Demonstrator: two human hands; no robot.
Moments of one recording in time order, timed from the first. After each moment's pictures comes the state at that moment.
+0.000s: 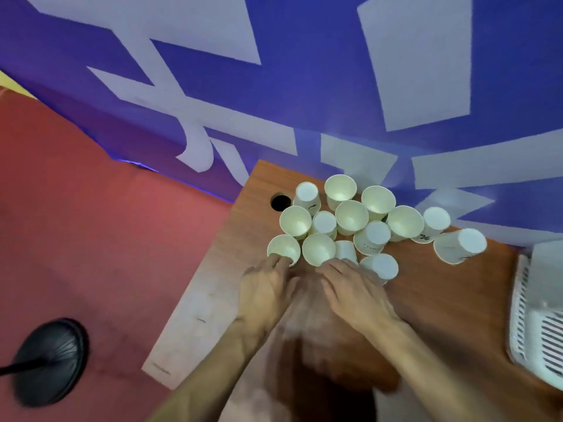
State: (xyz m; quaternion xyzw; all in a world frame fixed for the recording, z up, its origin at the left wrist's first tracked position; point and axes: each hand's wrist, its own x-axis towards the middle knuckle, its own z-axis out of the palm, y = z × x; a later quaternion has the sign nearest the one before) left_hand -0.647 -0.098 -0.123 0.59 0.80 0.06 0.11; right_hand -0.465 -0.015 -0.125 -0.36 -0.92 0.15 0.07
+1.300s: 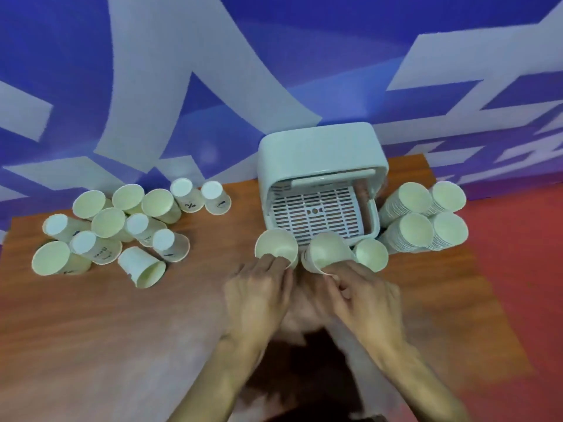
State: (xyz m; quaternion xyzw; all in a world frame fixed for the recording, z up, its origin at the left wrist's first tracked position) left_hand -0.267 -0.095 -0.041 0.78 0.59 0.19 0.05; right_hand -0.084 -0.142 -0.045 -0.72 -0.65 0.10 0.21
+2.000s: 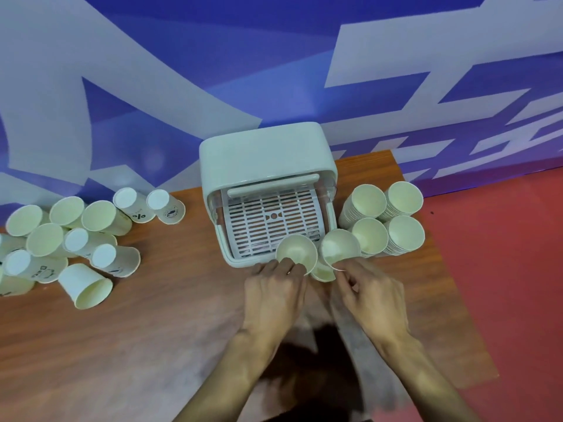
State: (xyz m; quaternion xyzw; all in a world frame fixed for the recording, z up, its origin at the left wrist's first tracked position) left_hand -0.134 -0.085 -0.074 0.84 0.52 0.13 0.07; right_hand 0.046 -0.137 -0.080 -0.76 -0.61 0.13 0.19
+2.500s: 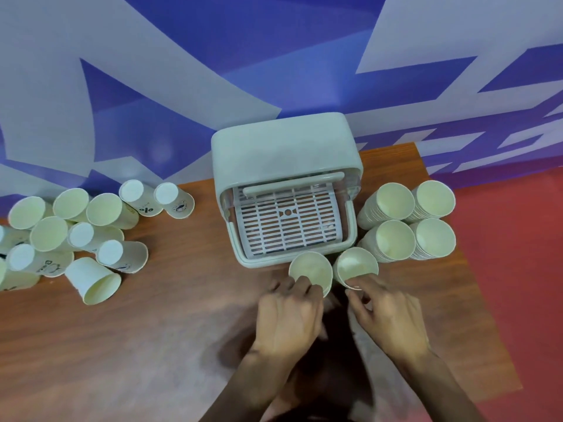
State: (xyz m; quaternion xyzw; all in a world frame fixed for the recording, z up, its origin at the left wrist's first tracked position) left_hand -0.145 -0.096 -0.091 0.86 0.50 0.05 0.13; right_hand 0.043 -0.139 -0.106 -0.75 -0.63 0.15 0.13
